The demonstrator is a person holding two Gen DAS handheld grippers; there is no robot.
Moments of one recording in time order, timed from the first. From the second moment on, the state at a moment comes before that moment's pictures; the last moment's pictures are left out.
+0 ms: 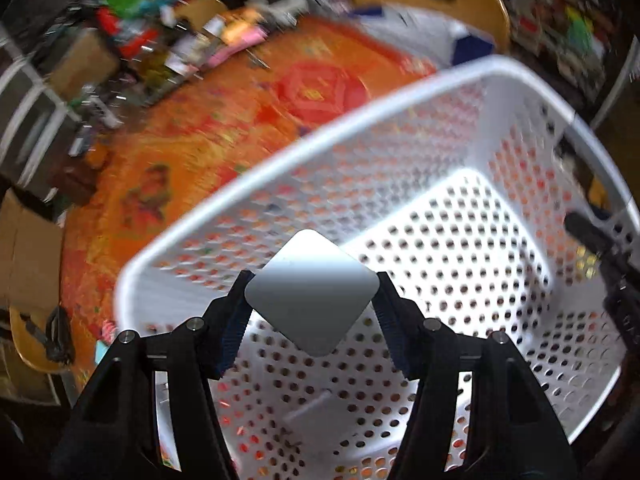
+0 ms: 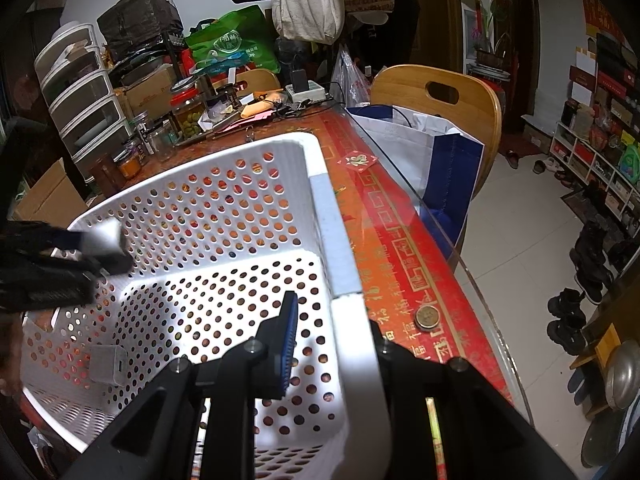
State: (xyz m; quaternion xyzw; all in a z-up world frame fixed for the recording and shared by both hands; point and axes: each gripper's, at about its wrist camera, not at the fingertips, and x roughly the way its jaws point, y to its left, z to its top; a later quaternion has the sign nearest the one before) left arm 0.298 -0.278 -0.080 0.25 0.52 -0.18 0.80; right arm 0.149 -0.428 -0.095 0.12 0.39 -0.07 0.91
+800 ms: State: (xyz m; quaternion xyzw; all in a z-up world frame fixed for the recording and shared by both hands) left arm 0.244 -0.062 0.015 0.09 0.38 -0.12 0.91; right arm 0.149 -0.431 -0.095 0.12 0.39 -0.08 0.91
